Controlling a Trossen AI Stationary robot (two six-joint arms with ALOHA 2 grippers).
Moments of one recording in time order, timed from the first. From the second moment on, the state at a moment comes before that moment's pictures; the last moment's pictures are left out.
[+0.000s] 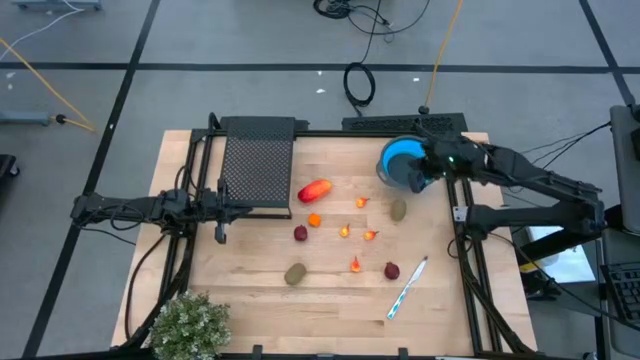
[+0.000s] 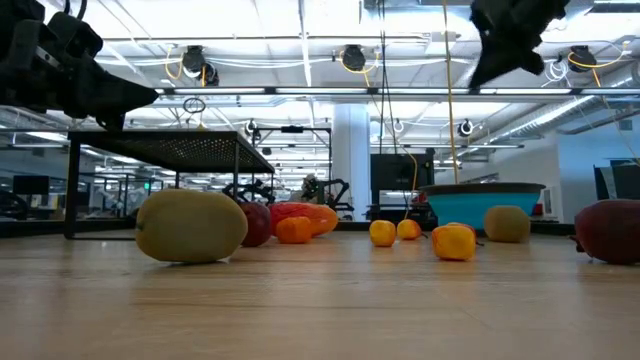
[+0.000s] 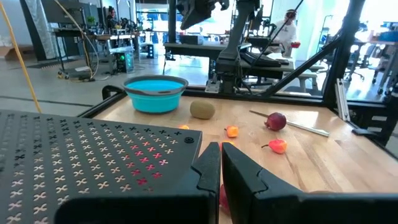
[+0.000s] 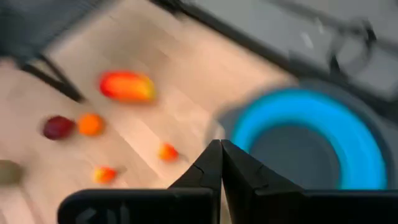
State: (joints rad) left arm -0.06 0.09 0.02 0.06 -0.14 -0.05; right arm -0.37 0.89 1.02 -0.93 0.19 0.46
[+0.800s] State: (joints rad) left arm -0.06 0.09 0.02 0.06 -0.14 -0.19; right arm -0.69 1.05 1.05 -1.34 0.21 0.56
